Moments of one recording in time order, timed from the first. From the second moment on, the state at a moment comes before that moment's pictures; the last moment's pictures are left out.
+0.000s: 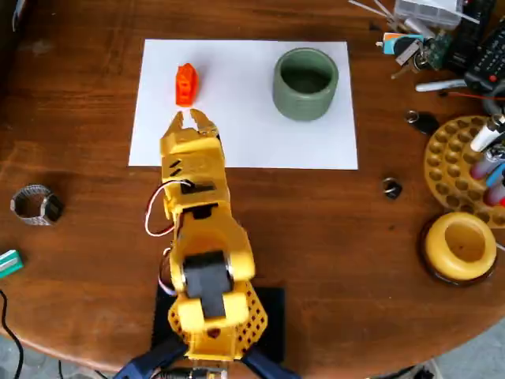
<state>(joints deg) -13.6 124.5 177.5 -32.5 85.3</state>
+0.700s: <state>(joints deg) -15.0 72.2 156.0 -76.1 83.8</state>
